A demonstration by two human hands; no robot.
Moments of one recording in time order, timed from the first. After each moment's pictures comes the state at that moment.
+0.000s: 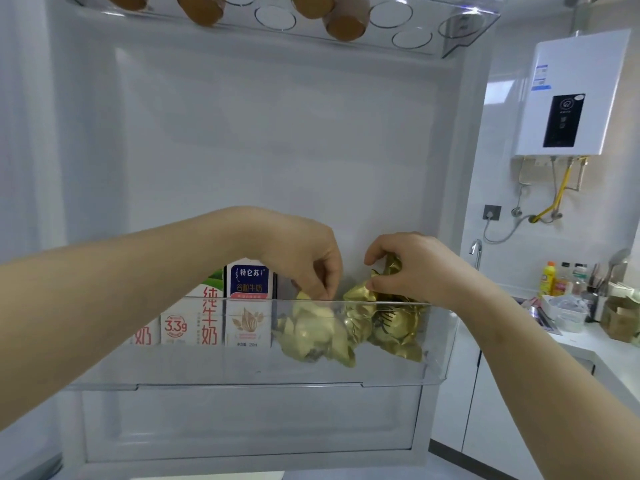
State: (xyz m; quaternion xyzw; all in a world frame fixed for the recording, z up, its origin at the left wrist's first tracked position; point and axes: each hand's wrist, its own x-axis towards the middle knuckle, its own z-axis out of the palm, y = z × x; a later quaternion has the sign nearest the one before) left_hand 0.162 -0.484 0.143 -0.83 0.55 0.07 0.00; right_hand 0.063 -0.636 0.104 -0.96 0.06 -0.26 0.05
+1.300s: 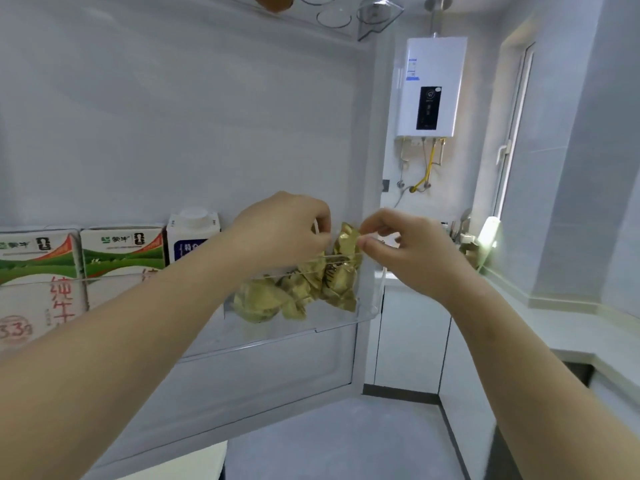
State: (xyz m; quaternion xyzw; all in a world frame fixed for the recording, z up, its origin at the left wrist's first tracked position) left_hand 0.121 -0.482 0.111 -0.77 0.58 -0.17 -0.20; right_hand -0.015 -0.599 0.078 -0.88 0.15 -0.41 0.15
